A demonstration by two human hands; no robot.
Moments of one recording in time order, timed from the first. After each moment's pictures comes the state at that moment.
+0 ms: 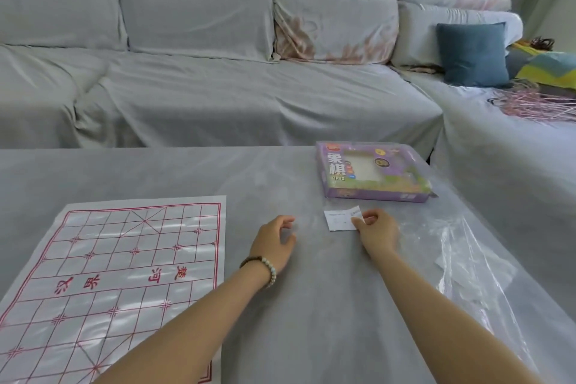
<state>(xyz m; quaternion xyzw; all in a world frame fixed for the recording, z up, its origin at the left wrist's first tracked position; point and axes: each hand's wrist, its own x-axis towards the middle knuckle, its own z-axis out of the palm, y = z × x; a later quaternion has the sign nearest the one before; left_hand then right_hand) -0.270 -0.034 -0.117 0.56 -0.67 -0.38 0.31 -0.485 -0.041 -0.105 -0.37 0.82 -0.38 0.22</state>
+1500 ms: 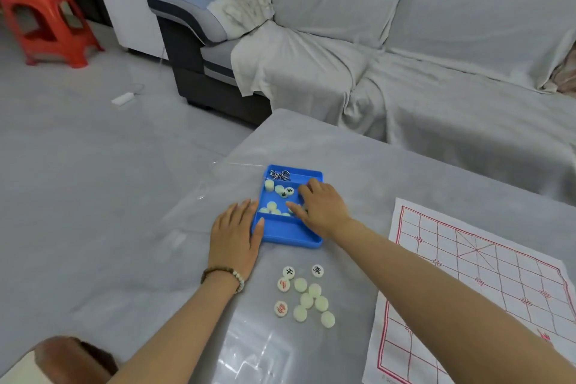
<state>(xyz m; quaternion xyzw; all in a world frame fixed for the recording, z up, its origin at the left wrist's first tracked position) 0.313 0.104 -0.140 0.83 -0.51 -0.01 0.22 0.184 -0.043 -0.097 -0.94 0.35 0.00 0.03</state>
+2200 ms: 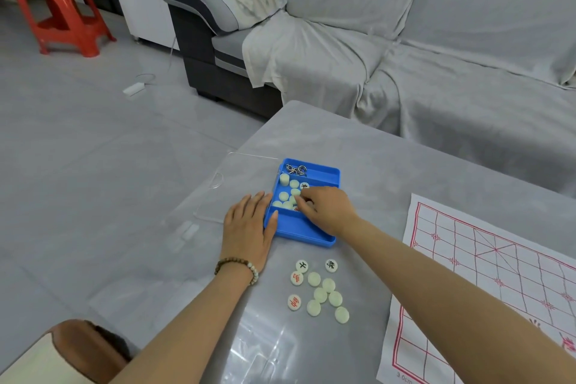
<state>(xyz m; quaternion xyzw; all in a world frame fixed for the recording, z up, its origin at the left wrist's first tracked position) 0.314 0.104 -0.142 0.84 -0.51 -0.01 0.21 0.197 -0.030 -0.102 -0.94 0.32 -0.06 0.08</state>
